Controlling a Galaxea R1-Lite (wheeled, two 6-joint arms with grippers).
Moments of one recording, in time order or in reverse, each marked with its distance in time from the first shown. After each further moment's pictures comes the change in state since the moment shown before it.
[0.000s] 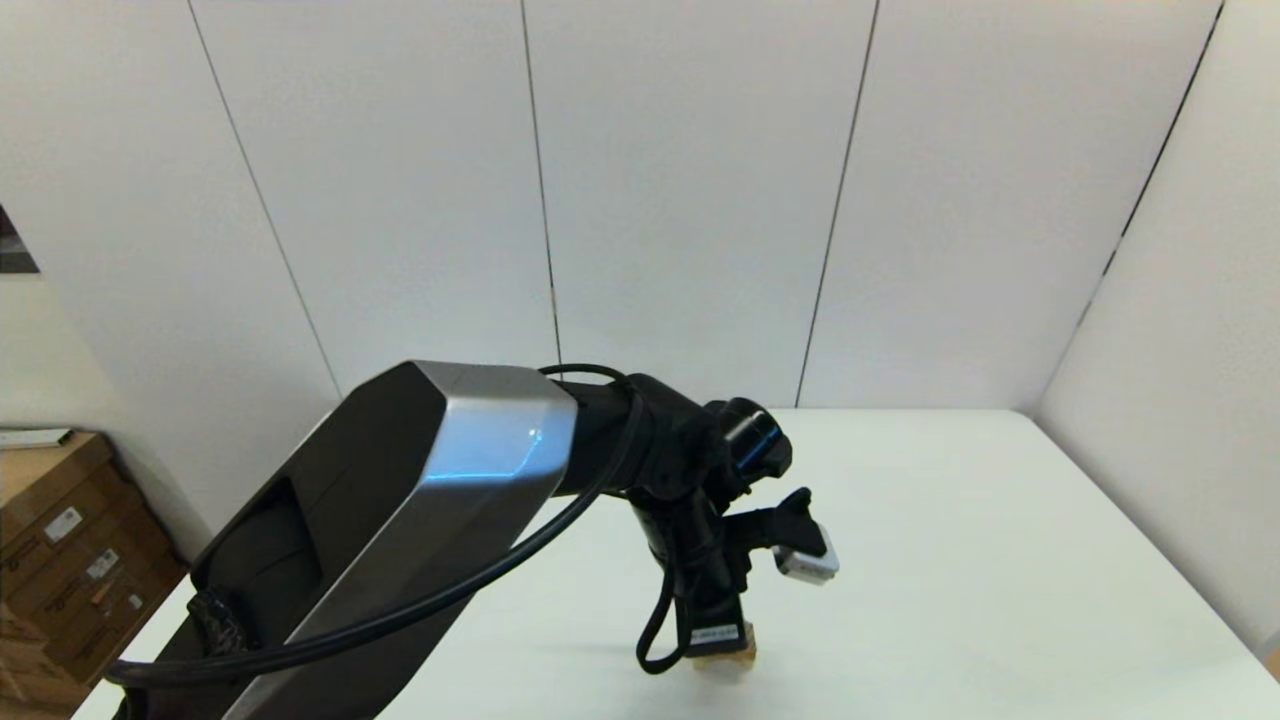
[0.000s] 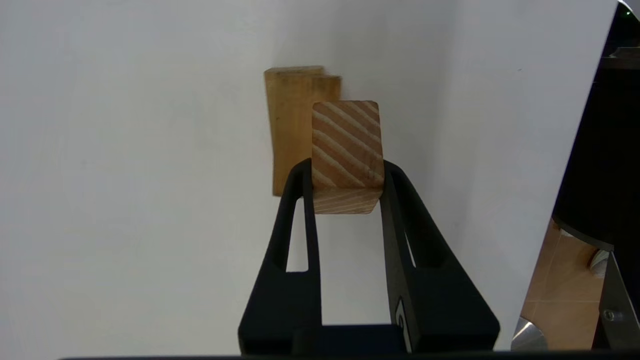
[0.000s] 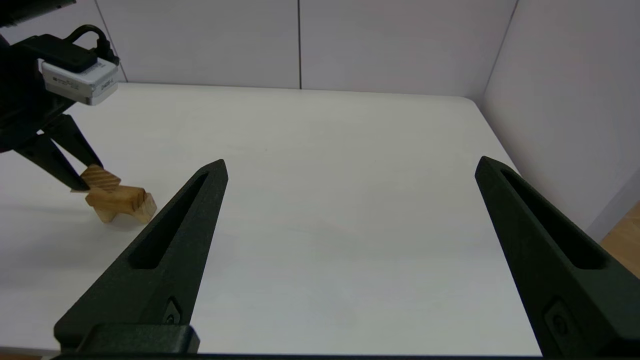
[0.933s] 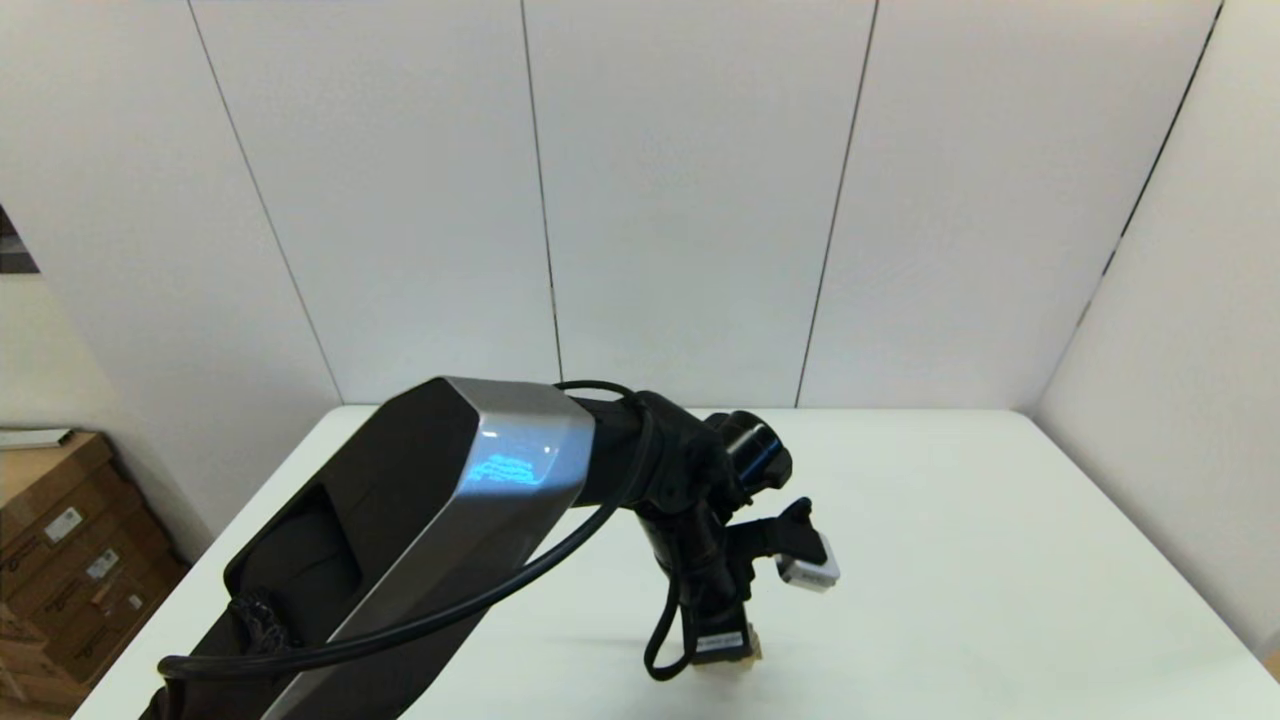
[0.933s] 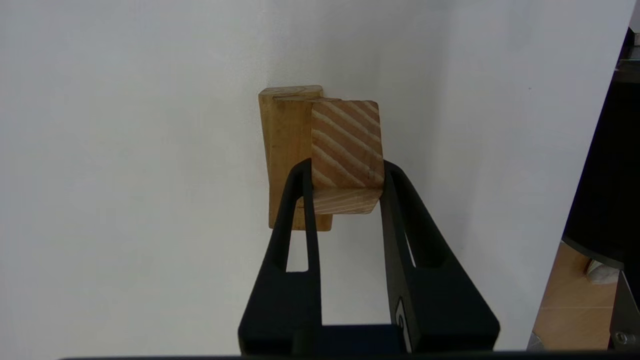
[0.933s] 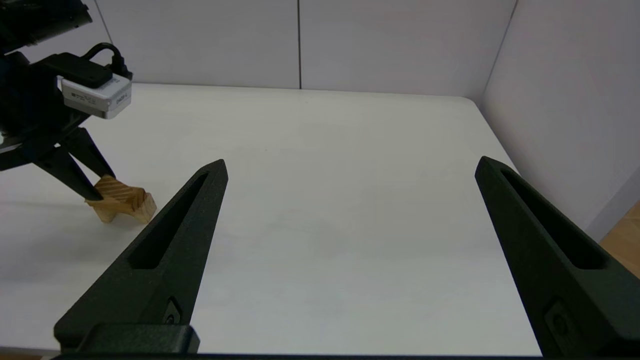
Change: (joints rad) left arm 0.004 0.043 -0.006 -0.037 -0.027 -0.003; right arm 0.000 0.000 0.000 0.000 0.000 0.000
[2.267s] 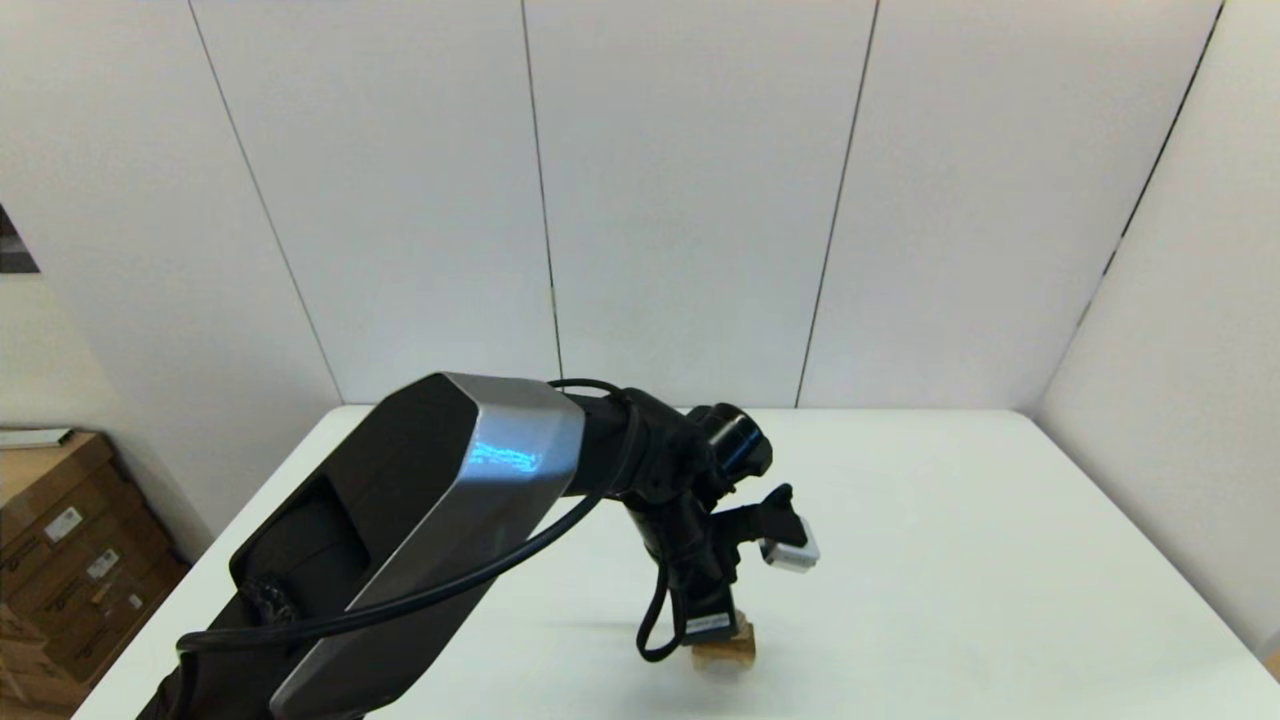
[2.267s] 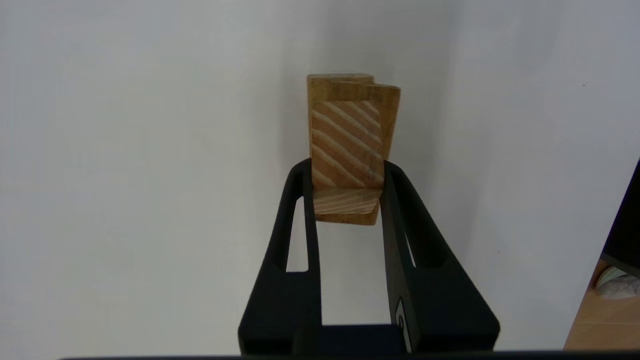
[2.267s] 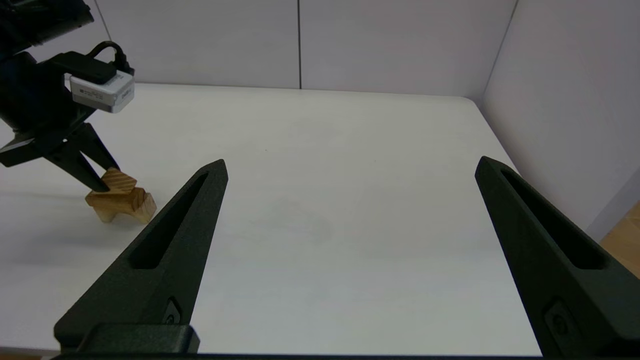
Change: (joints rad) left arm 0.029 0.017 0.000 -0.037 0.005 0.005; right arm 0.000 0.000 0.000 0.000 0.000 0.000
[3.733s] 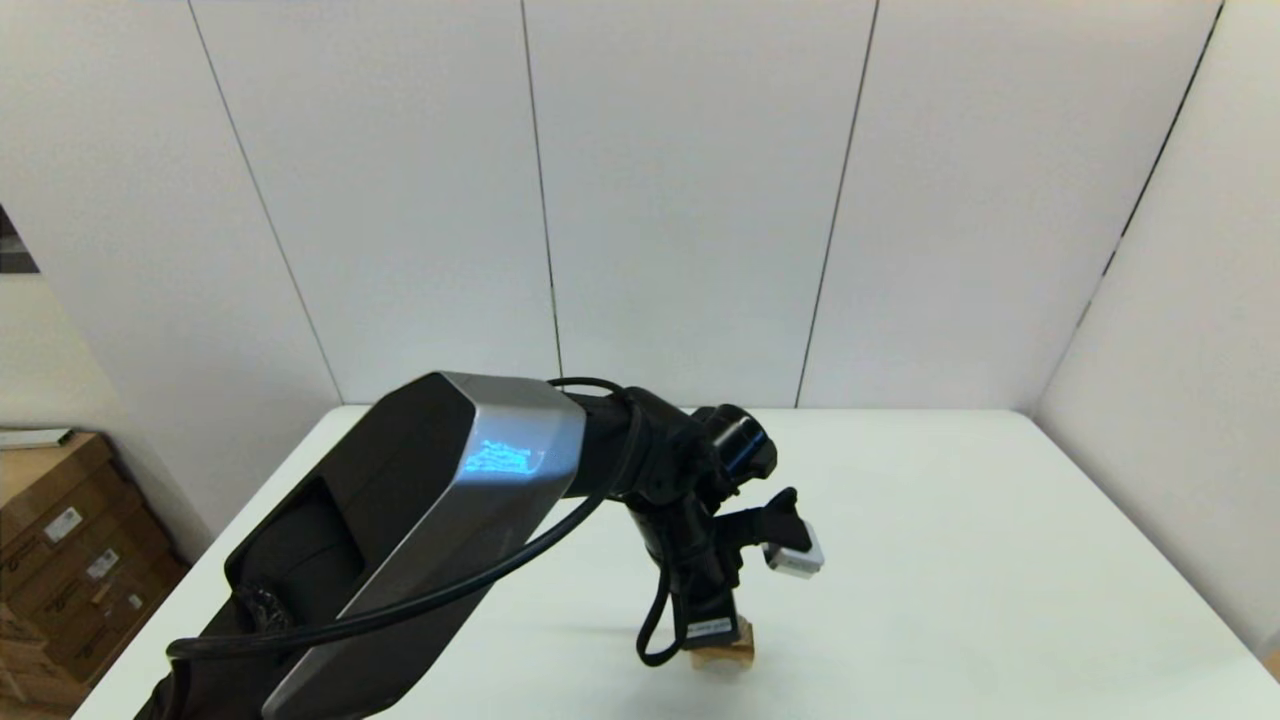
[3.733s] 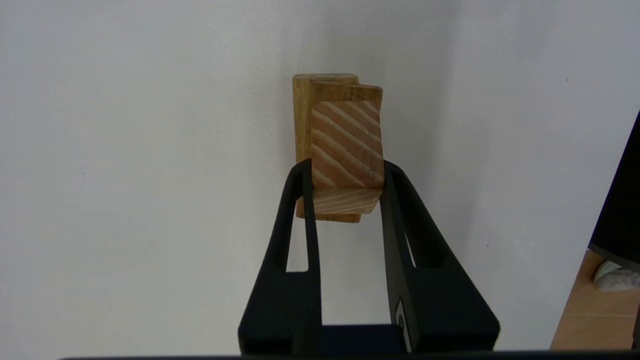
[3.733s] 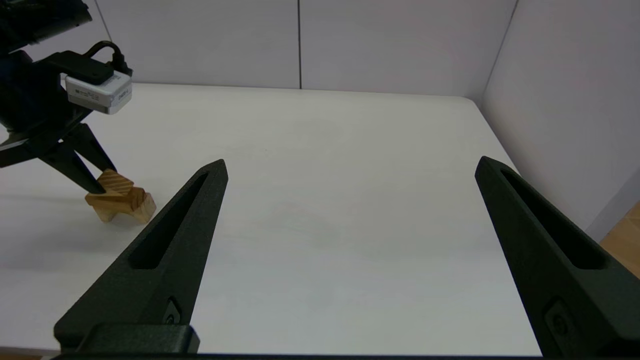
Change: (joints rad) left arm -0.005 -0.010 0.001 0.019 0.003 0.004; right arm 0.000 0.000 0.000 0.000 0.000 0.000
